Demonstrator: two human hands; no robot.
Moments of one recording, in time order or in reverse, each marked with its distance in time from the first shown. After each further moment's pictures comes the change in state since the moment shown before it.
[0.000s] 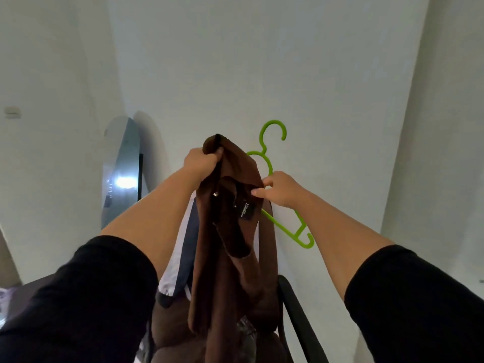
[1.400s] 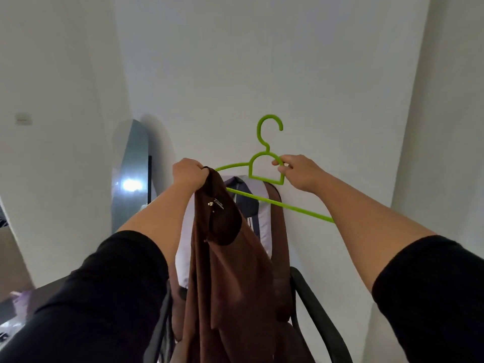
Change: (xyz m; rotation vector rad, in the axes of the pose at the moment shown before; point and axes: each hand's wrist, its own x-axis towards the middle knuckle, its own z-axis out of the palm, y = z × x) left_hand -0.007 -0.048 -0.067 0.617 0.092 0.168; right_hand -0.035 -0.054 -0.010 0.009 0.131 0.066
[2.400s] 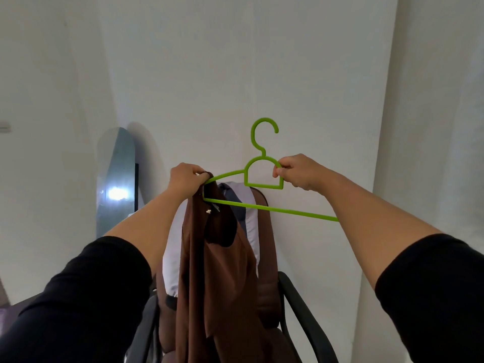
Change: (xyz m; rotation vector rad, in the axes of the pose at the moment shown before) left_hand -0.014 0.020 0.002 -0.248 -0.036 0.114; right_hand -0.027 0.003 -0.043 -0.021 -0.033 -0.037
